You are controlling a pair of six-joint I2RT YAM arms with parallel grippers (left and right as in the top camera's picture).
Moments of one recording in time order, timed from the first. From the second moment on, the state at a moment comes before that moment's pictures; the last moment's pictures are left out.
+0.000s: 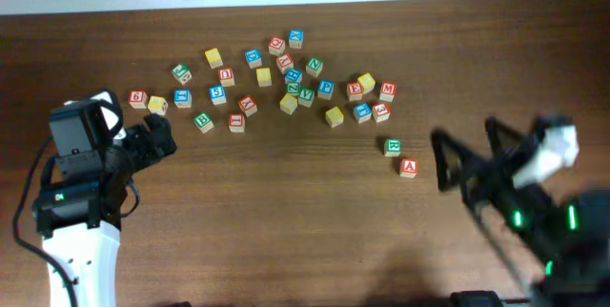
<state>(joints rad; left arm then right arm) 0.20 1.14 1.09 -0.79 0.03 -0.23 0.00 0.66 1.07 -0.70 -0.37 0.36</state>
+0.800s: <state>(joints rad) 0.20 1.14 1.09 -0.79 0.03 -0.24 0.19 2.08 1.63 -1.21 -0.20 1.35</state>
